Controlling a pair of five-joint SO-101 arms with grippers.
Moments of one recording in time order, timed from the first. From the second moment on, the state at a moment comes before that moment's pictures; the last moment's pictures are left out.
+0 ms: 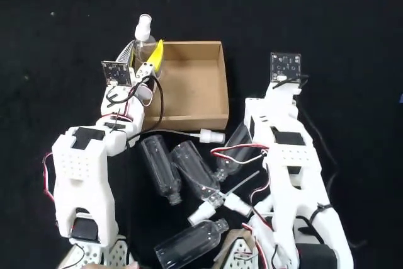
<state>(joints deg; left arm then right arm) 2.9 31.5 37.3 -65.2 5.5 3.1 -30.7 64.3 19.6 -0.2</state>
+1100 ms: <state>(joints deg) 2.5 31.3 35.7 -59.4 5.5 3.1 -30.7 64.3 19.6 -0.2</state>
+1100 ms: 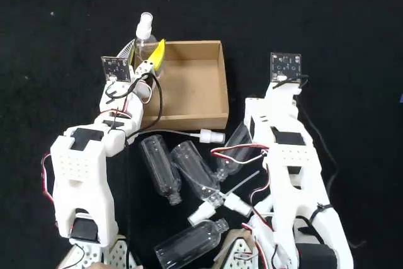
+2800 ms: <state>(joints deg) 1.7 2.9 38.4 -5.3 5.6 3.1 -30.7 64.3 19.6 -0.2</state>
